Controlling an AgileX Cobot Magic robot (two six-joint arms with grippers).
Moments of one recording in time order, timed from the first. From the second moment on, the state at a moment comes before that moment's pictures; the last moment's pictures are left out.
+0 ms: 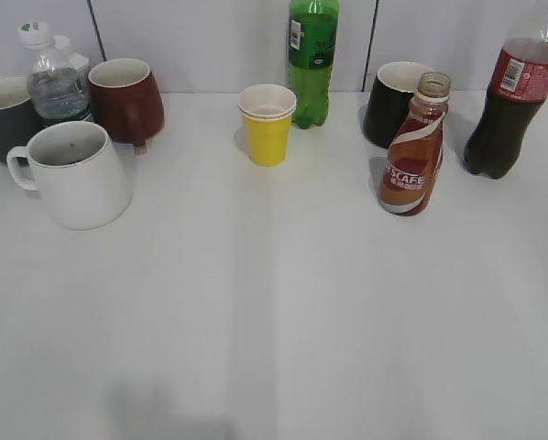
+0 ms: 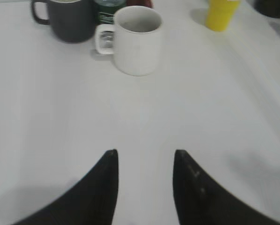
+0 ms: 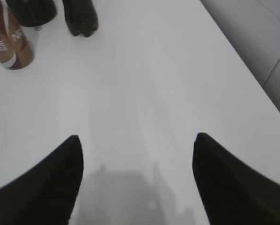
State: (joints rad) left arm -0.17 0.04 -0.52 -0.06 1.06 0.00; right arm 0.00 -0.01 -0.50 -0.11 1.05 0.16
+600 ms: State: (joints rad) left arm -0.01 -0.01 -0.52 -0.06 1.06 0.00; right arm -0.04 -0.01 -0.50 -0.11 1.05 0.16
